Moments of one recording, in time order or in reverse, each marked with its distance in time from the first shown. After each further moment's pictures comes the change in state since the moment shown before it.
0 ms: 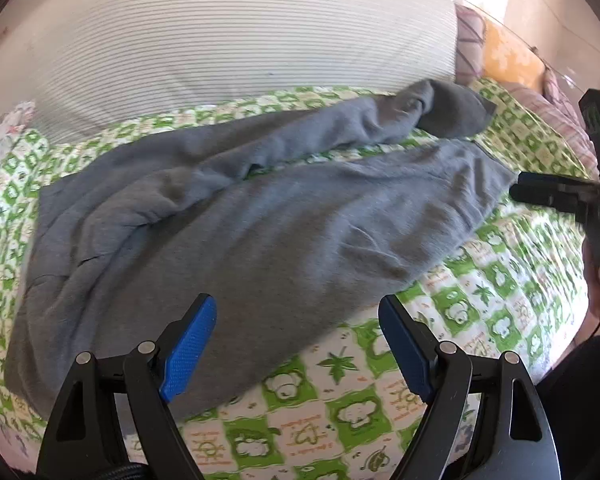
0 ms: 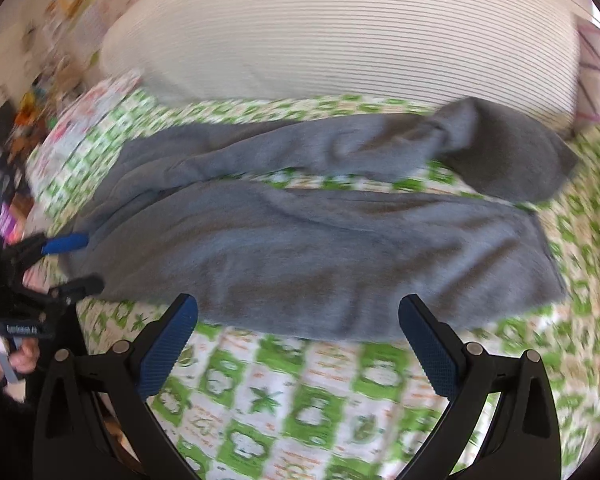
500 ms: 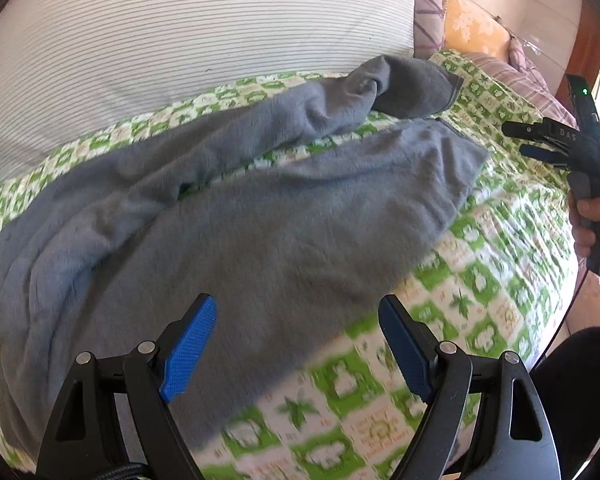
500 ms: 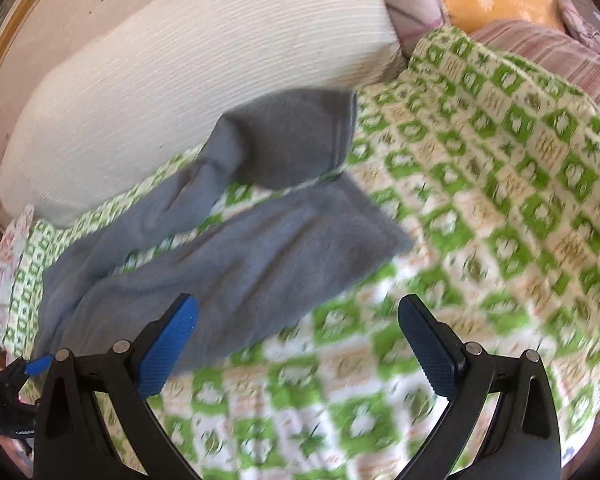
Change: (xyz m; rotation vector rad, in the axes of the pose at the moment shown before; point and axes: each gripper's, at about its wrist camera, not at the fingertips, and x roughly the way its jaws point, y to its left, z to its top) left arm 0.031 -0.022 0.038 0.121 0.055 -0.107; right arm -0.043 -0.137 -0.006 0.387 -0.147 -0.206
